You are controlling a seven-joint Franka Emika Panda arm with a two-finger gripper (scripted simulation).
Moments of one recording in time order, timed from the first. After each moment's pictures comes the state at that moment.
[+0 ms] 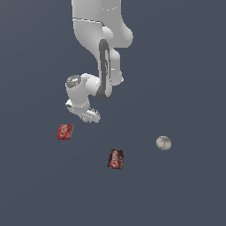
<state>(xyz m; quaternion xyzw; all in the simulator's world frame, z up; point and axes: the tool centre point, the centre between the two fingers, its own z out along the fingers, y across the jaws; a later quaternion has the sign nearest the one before) -0.114 -0.170 0.021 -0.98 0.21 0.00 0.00</state>
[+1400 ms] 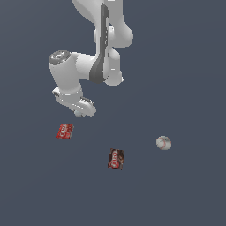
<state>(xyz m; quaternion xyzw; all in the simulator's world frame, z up) -0.066 -0.177 0.145 -0.97 0.22 -0.01 0.00</state>
